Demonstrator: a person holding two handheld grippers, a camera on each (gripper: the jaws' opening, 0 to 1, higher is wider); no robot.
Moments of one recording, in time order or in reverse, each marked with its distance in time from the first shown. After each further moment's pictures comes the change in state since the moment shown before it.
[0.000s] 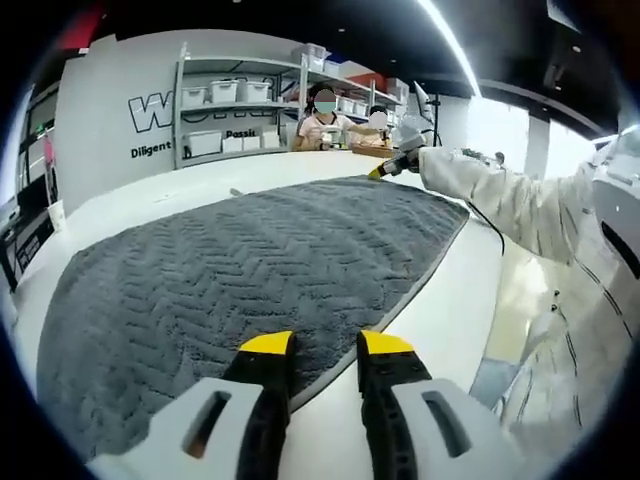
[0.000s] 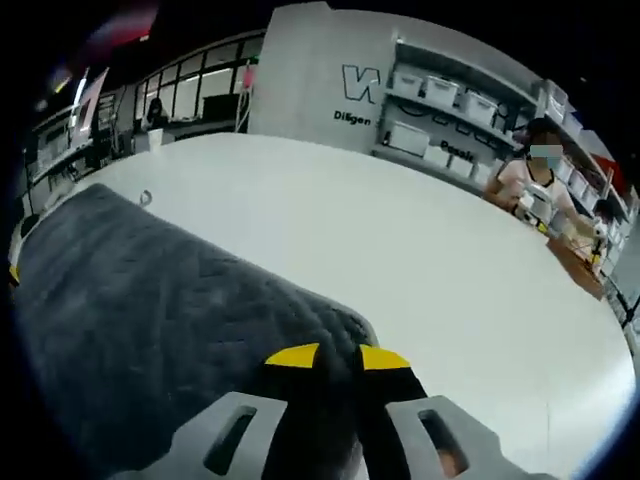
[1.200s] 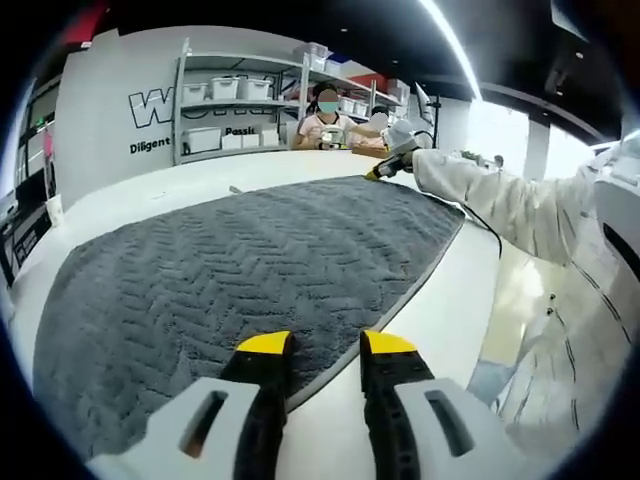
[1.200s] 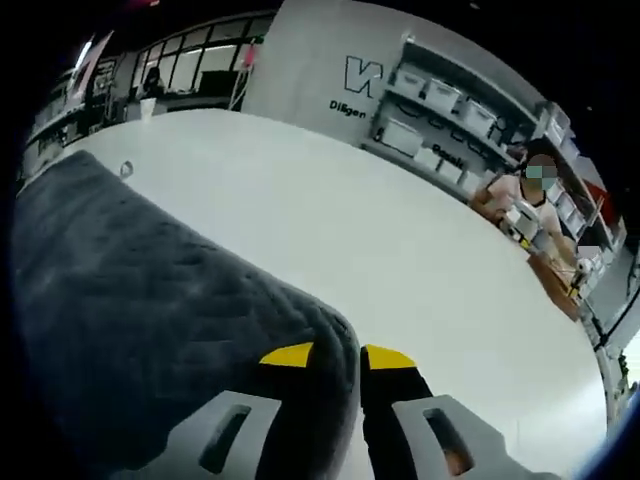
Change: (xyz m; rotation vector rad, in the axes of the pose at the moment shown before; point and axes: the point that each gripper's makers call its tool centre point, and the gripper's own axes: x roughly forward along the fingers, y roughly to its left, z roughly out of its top) left arm 0.000 -0.005 0.000 -0.013 0.010 -0.033; right arm 0.001 -0.016 0.007 -0.107 0.033 -0.122
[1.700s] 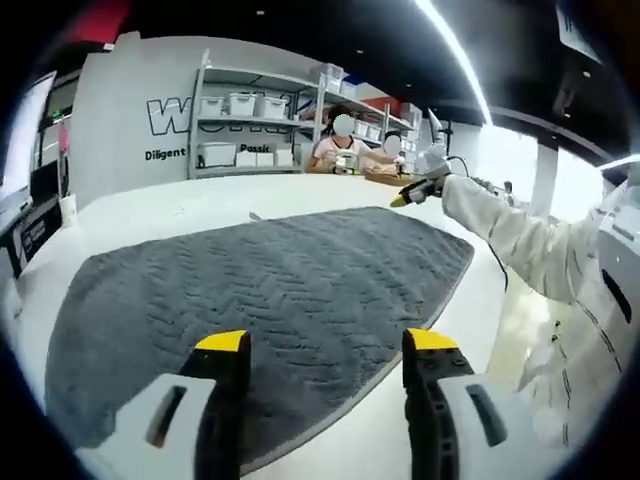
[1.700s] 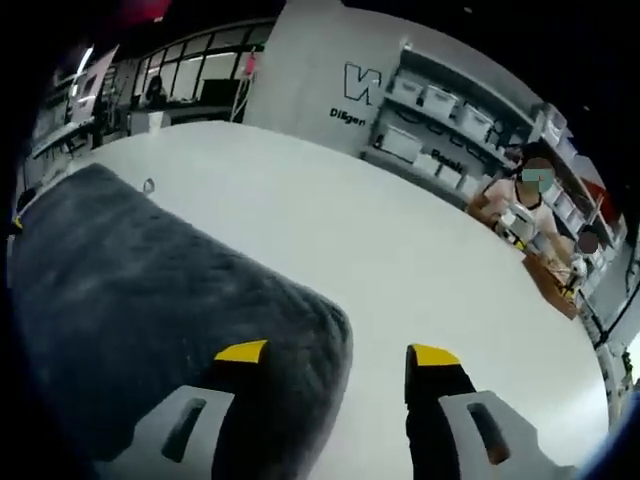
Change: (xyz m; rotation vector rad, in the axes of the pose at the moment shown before) left arm -0.023 0.037 0.041 -0.060 -0.130 0.100; right arm -0.064 0.000 0.004 0.023 -0.029 0.059
